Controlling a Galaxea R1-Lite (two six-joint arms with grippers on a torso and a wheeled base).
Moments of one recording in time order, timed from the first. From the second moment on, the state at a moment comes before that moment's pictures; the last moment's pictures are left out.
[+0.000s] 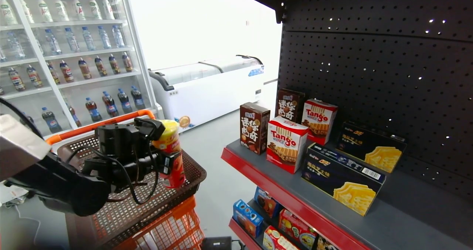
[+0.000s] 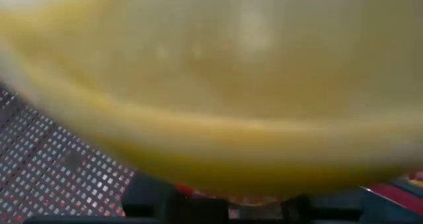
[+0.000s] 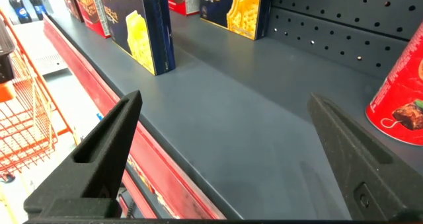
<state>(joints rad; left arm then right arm) -0.14 1.97 -0.72 -0.87 -0.10 0.15 0.00 0.00 0.00 0.00 0.04 0.00</state>
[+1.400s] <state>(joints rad) -0.59 1.43 -0.65 -0.47 -0.43 0.02 0.00 0.00 0.00 0.00 0.04 0.00</state>
